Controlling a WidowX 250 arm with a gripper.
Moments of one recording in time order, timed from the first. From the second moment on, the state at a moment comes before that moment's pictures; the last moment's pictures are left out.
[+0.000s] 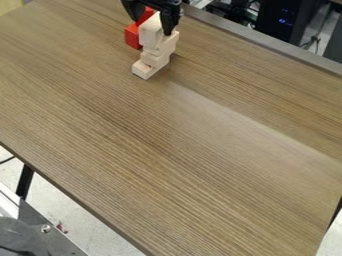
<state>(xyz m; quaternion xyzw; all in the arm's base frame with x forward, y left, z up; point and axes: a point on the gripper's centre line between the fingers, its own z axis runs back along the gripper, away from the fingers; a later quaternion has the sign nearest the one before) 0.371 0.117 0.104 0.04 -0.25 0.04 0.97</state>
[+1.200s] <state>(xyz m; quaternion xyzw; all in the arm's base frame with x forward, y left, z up) 0.373 0.124 0.081 0.00 -0.24 0.06 0.97</state>
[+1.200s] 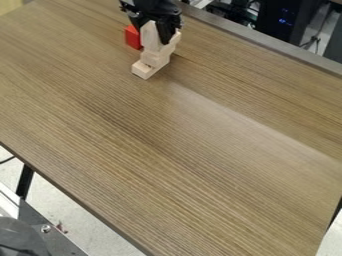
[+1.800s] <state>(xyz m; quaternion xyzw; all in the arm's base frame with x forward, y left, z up) 0.361 0.098 0.122 -0.03 -0.29 0.05 0.95</state>
